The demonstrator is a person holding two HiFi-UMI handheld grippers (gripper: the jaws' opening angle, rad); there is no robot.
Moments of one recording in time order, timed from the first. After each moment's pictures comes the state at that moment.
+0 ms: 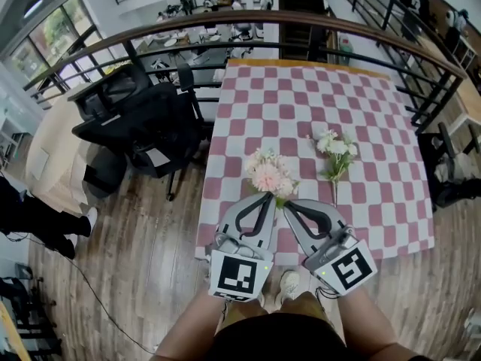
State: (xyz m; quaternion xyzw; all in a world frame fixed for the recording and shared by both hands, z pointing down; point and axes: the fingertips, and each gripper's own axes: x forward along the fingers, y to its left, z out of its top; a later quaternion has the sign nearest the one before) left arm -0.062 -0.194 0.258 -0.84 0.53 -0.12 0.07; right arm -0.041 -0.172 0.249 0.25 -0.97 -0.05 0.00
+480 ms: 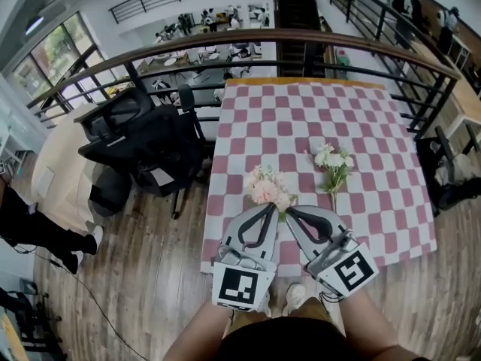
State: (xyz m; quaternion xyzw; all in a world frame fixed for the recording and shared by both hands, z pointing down) left arm -0.051 -0.190 0.227 -0.84 0.53 -0.08 0.09; right arm -0.033 -0.175 0.232 0.25 -0.97 -0.05 -0.02
